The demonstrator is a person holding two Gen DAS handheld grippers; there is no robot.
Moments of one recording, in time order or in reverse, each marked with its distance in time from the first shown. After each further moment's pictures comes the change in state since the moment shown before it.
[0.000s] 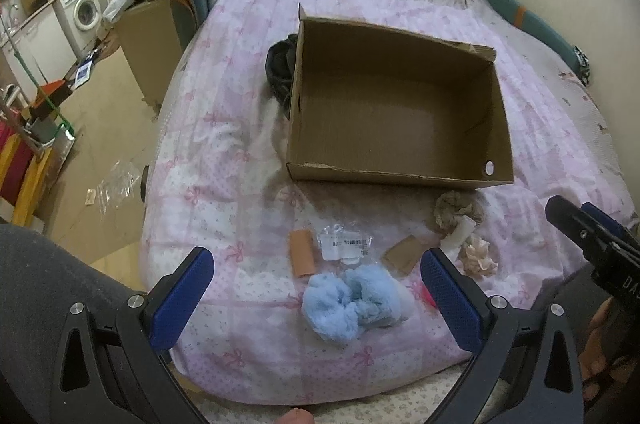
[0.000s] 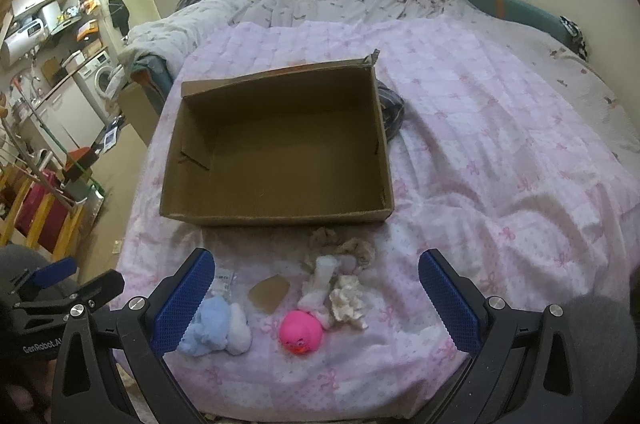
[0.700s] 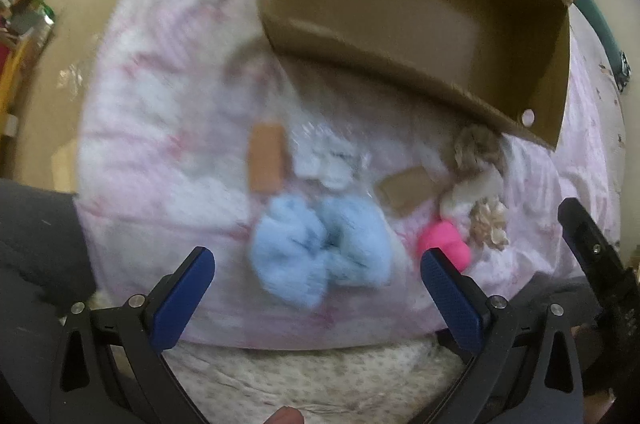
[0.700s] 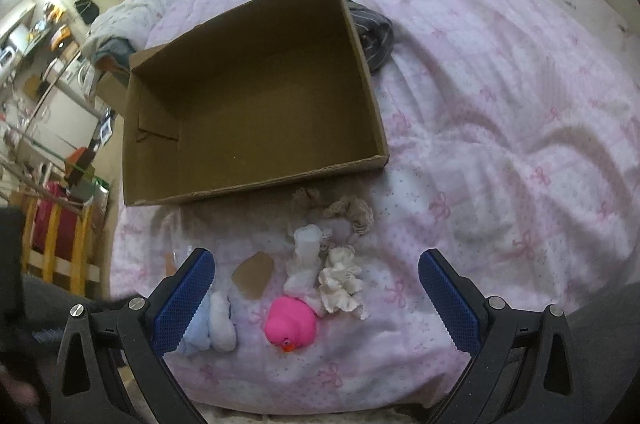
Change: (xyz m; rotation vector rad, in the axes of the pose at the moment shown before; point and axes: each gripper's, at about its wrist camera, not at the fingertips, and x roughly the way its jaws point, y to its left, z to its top) left arm 0.099 -0.007 -0.015 -0.194 0.457 -0.075; right arm 0.064 -0.035 -0.003 0.157 0.219 0.051
